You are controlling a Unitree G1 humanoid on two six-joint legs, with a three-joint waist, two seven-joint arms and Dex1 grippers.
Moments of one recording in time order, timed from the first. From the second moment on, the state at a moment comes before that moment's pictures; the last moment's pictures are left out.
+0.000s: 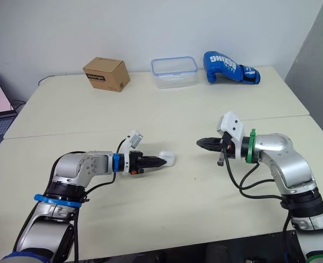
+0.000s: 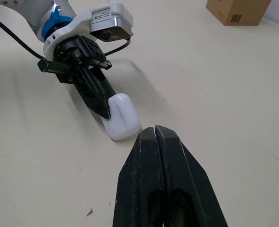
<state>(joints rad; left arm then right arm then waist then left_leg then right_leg) -0.66 0.50 -0.09 0.28 -0.54 1.02 -0.94 -0.54 -0.67 0.10 -0.20 0.38 0.55 1.01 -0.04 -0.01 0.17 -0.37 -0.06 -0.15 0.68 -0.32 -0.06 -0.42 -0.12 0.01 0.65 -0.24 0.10</state>
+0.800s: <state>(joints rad) -0.70 0.50 -0.11 0.36 -0.49 0.97 -0.93 -0.49 -0.70 0.10 -0.27 0.38 0.54 1.05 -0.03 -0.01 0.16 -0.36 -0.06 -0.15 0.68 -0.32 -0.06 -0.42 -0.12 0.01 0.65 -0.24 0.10</state>
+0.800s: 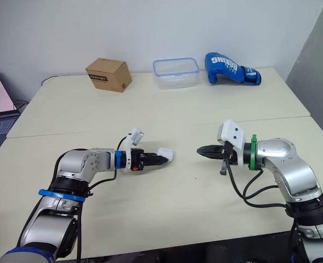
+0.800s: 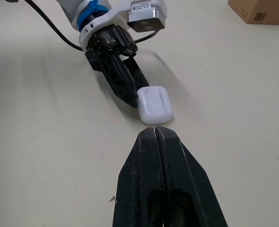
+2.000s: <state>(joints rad) 0.27 0.45 0.27 -0.42 -0.44 0.54 -0.59 0.00 -0.64 0.05 -0.59 0.45 0.62 0.80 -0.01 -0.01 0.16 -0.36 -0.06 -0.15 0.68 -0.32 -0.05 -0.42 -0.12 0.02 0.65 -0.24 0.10</state>
